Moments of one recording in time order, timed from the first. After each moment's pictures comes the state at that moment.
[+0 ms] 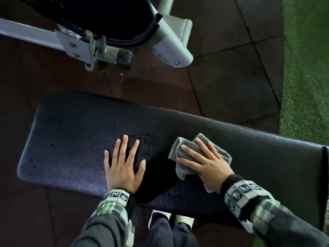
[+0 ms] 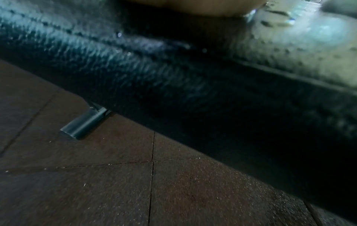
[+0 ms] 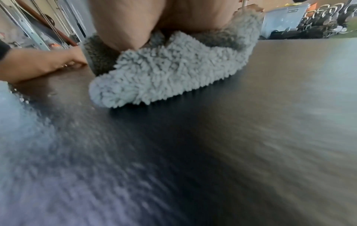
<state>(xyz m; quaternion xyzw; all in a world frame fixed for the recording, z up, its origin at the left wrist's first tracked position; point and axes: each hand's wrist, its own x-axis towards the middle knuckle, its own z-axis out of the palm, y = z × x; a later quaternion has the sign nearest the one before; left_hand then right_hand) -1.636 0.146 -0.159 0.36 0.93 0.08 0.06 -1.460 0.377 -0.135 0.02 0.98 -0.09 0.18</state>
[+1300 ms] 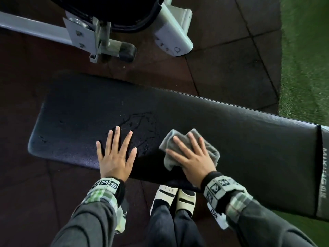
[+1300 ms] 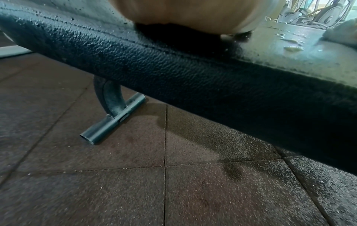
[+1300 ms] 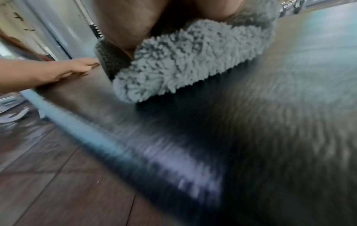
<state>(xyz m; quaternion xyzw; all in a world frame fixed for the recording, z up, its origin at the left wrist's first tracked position) -1.631 0.090 -0.163 0.36 0.93 0.07 0.08 -1.454 0.295 -0.121 0.11 0.98 -0.15 0.11</state>
